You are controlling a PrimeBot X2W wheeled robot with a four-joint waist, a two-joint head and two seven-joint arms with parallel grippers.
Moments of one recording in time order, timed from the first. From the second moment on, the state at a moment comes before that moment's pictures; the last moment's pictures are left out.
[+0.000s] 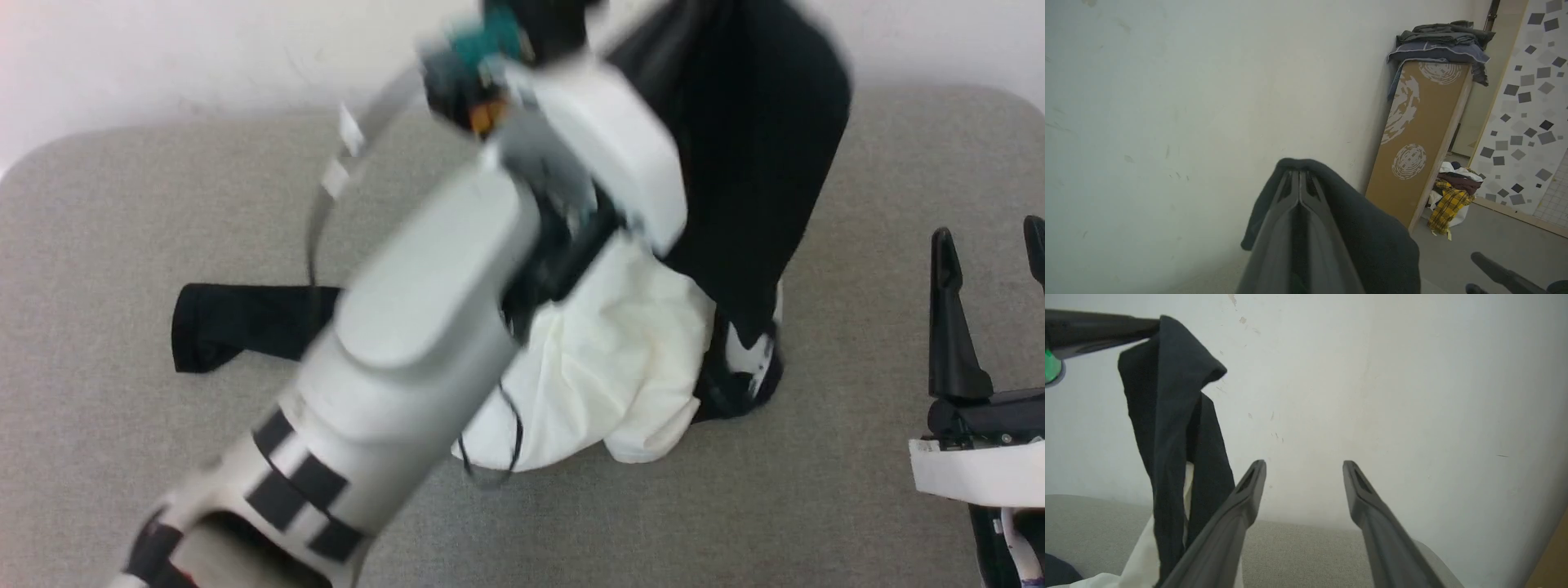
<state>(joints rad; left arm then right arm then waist) -1.02 0.05 -0.71 0.33 -0.76 0.05 -0.01 -0.02 -0.09 -0.12 -0.37 0.05 0.13 -0.10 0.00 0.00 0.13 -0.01</state>
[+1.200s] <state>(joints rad) -0.53 0.32 -0.67 0.07 -0.64 0.32 -0.26 0.02 -0.09 -0.10 -0.35 0.08 0.13 -0.07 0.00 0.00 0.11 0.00</state>
